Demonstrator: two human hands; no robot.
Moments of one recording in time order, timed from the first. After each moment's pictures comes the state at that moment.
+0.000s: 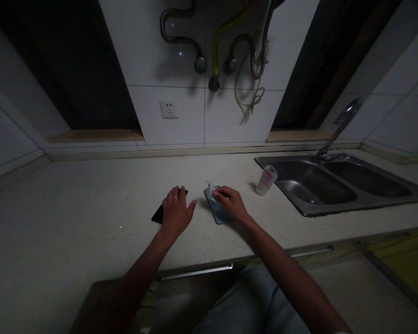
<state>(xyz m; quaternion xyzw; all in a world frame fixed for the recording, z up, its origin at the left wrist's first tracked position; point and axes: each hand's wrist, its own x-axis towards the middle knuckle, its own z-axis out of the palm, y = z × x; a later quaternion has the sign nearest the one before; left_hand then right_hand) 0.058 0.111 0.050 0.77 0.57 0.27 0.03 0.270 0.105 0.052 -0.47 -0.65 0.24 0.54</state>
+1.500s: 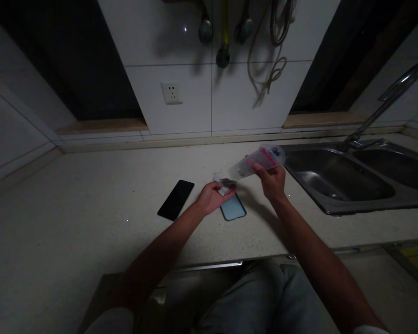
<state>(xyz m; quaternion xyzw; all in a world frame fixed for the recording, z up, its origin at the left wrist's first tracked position) 0.144 0.154 0.053 0.20 0.24 0.37 0.88 0.336 0.133 0.077 -0.40 -0.51 0.25 0.72</state>
